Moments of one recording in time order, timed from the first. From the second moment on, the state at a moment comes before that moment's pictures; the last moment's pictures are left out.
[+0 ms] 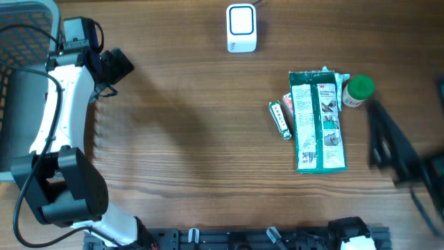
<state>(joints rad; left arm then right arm) 0.15 1.79 1.48 -0.87 -0.05 -0.54 0.16 0.68 1.57 -0.82 -0.11 0.03</state>
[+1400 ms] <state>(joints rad) 0.15 1.79 1.48 -0.87 -0.05 -0.54 0.11 0.02 0.01 0.31 0.01 0.19</state>
